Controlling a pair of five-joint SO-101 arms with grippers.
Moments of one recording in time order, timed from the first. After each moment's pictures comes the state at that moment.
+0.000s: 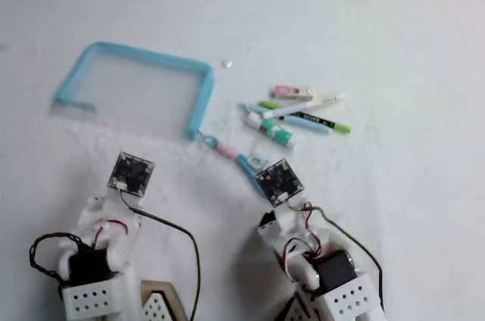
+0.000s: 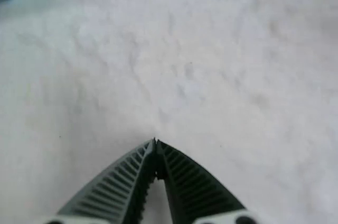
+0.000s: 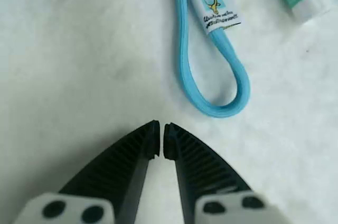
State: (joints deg) left arm -17.7 -104.1 97.2 73.6 -29.3; right arm -26.4 -98.9 96.7 66.8 8.4
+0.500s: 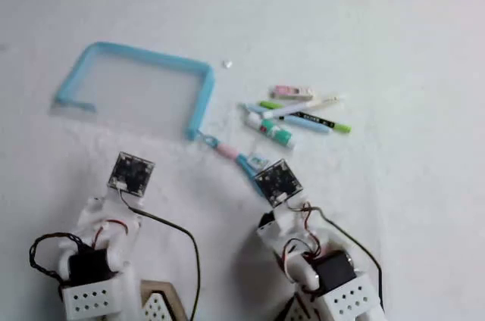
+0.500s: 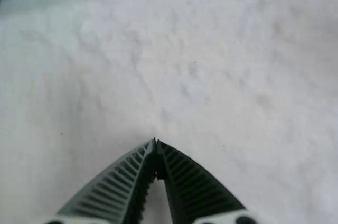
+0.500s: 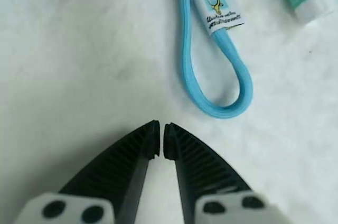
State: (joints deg) left arm -17.7 -104.1 97.2 73.6 -29.1; right arm -27.3 -98.9 96.7 66.8 8.4
